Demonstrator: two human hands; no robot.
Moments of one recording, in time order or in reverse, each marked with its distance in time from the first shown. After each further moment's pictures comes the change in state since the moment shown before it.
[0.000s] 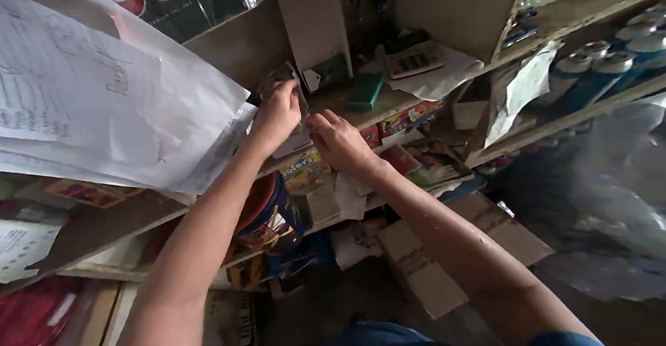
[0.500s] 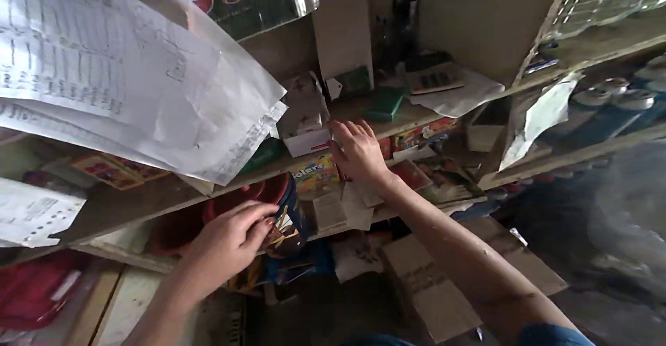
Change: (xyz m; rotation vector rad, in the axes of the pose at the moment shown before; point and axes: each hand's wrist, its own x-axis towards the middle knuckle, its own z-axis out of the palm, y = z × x) left_hand -0.214 -0.049 -0.035 0.016 -0.122 0.047; right_hand -0.009 0.003 0.019 -0.143 0.071 0.027
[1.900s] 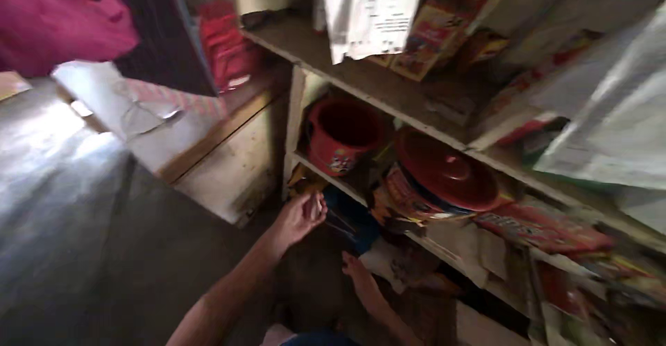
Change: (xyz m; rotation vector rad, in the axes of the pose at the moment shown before) left_hand -0.264 -0.175 0.111 -2.070 0.836 -0.997; right_hand -0.248 -0.233 0.216 0.529 -1.243 0.744
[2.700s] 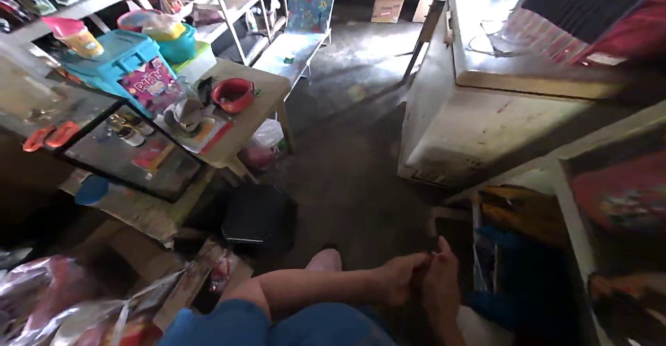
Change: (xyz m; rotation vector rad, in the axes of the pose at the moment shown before) left_hand -0.289 -0.359 0.078 -0.275 0.386 0.427; right_hand -0.195 0.124 -0.001 -0.558 -0.337 -0.913
